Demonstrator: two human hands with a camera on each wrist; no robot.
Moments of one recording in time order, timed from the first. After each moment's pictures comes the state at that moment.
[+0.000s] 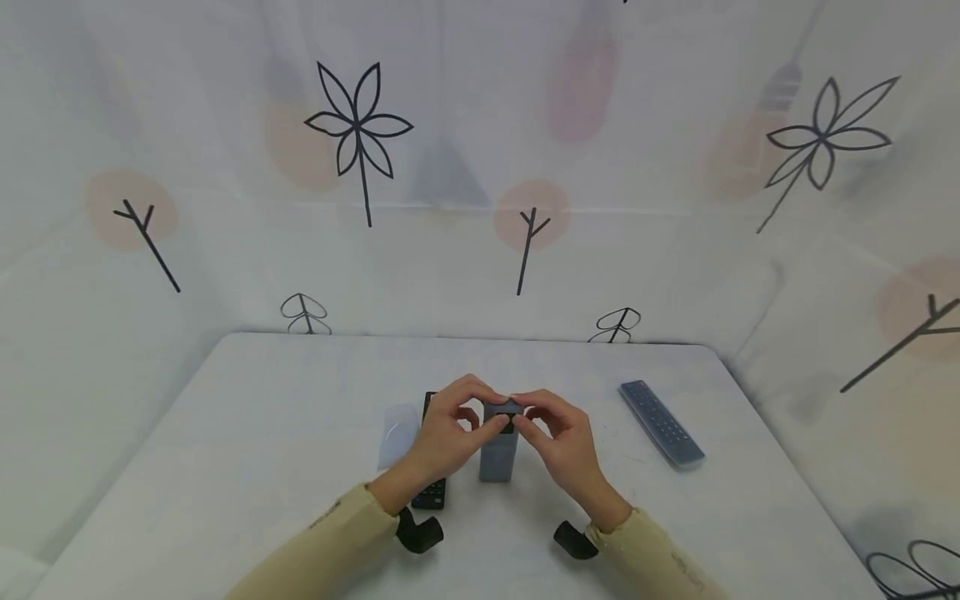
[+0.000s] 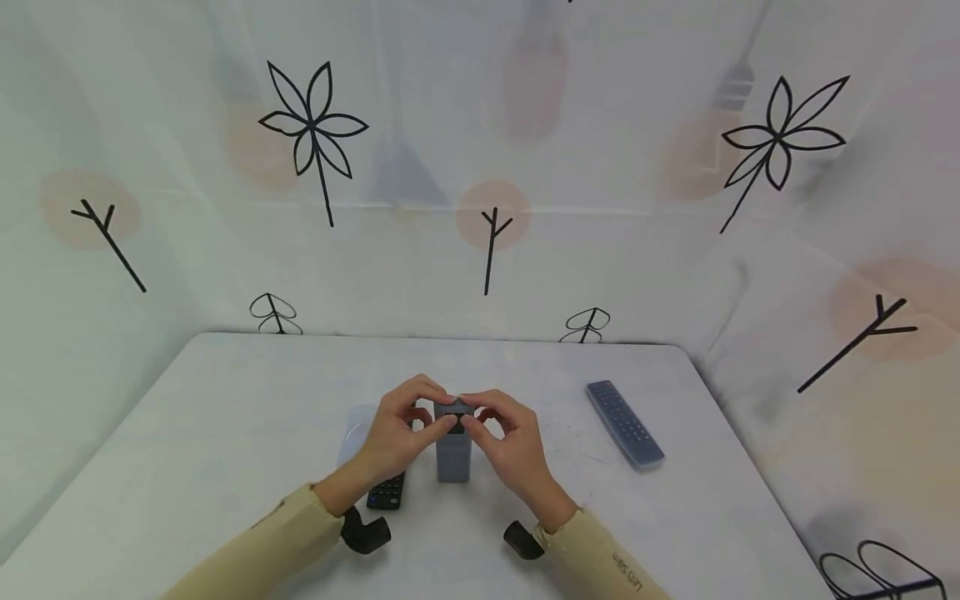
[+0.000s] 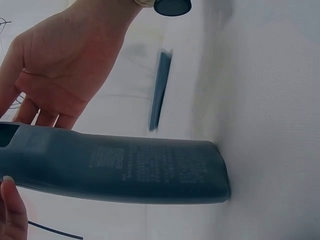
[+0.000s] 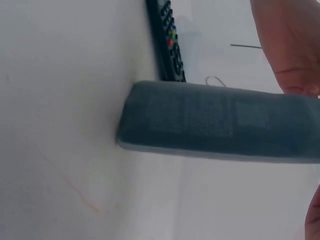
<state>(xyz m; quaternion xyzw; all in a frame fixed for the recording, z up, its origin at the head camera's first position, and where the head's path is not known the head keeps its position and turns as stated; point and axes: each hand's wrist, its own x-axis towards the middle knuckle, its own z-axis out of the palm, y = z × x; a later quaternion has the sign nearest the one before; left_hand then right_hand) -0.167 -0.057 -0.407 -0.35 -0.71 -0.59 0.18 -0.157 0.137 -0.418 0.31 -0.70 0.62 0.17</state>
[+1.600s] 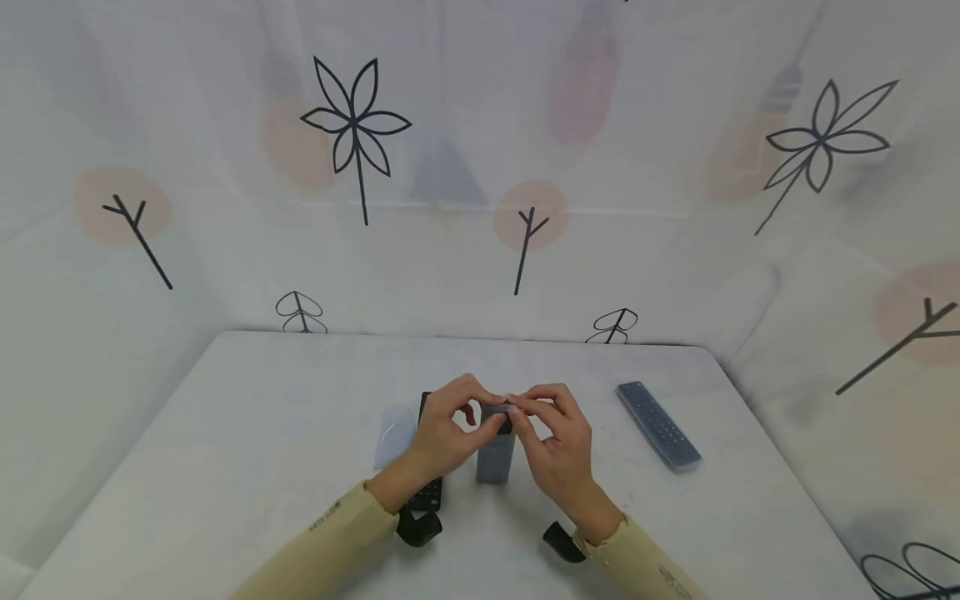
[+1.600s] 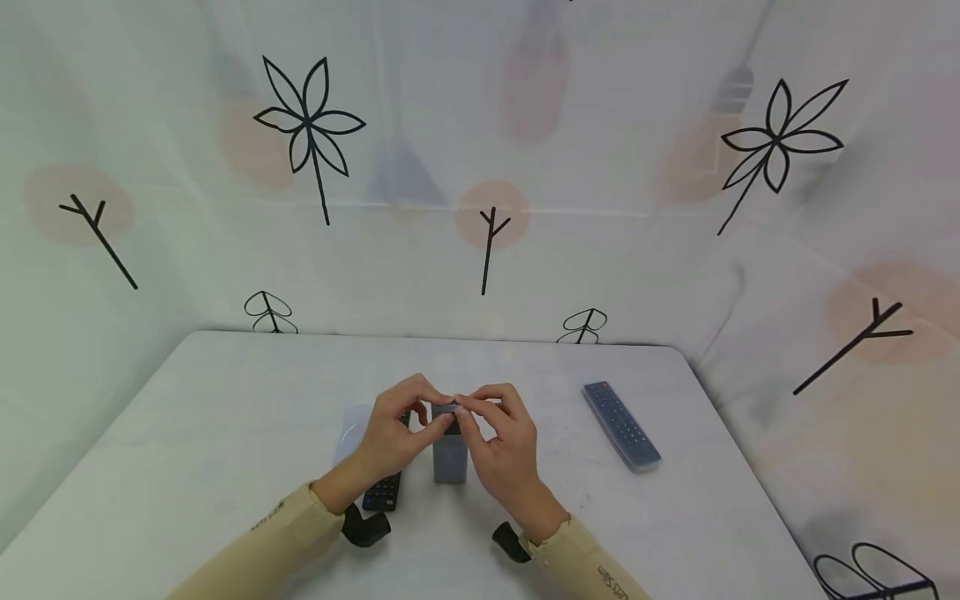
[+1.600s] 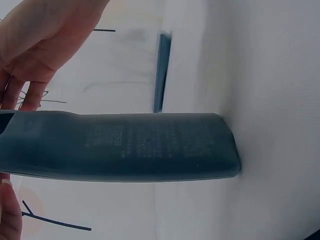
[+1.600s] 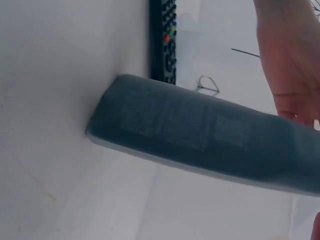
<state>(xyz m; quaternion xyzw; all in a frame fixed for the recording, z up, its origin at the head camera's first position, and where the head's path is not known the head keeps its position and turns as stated) -0.183 -0.057 -0.413 -0.41 -0.69 -0.54 0.26 -0.156 0.125 -0.412 0.32 -0.72 0.46 0.41</state>
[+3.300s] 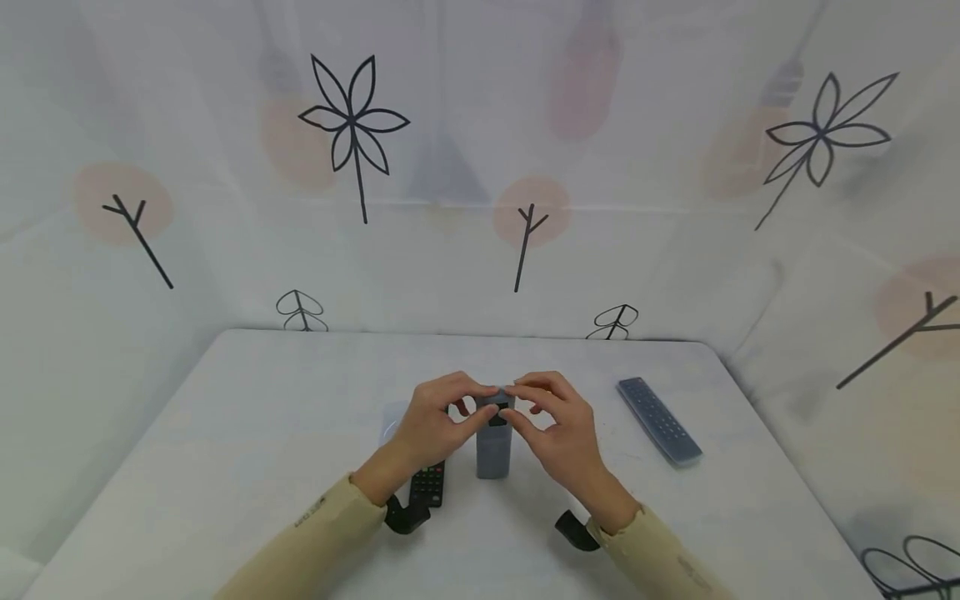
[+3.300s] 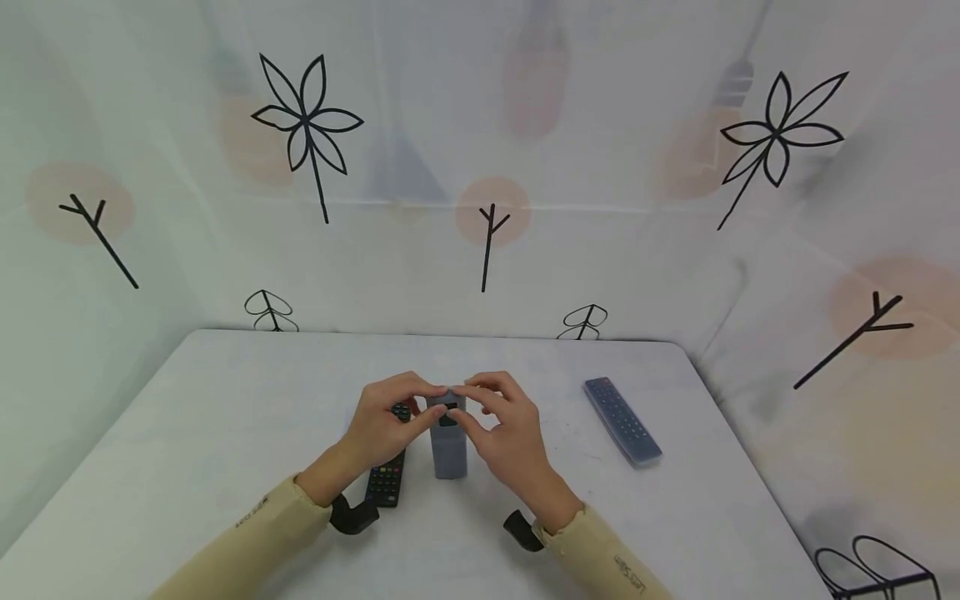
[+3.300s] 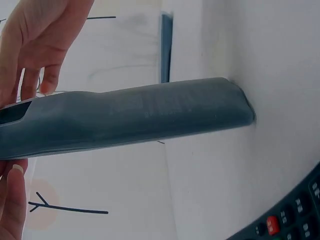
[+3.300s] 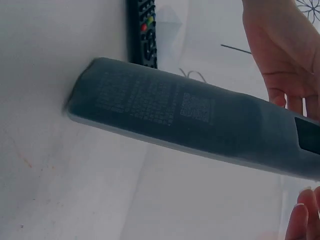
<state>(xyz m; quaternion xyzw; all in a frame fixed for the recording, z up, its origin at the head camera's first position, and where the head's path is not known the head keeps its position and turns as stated) -0.184 -0.074 -0.400 -0.44 -0.72 -0.48 0.25 -0.156 0.135 -0.395 0.32 -0.78 0.44 0.31</state>
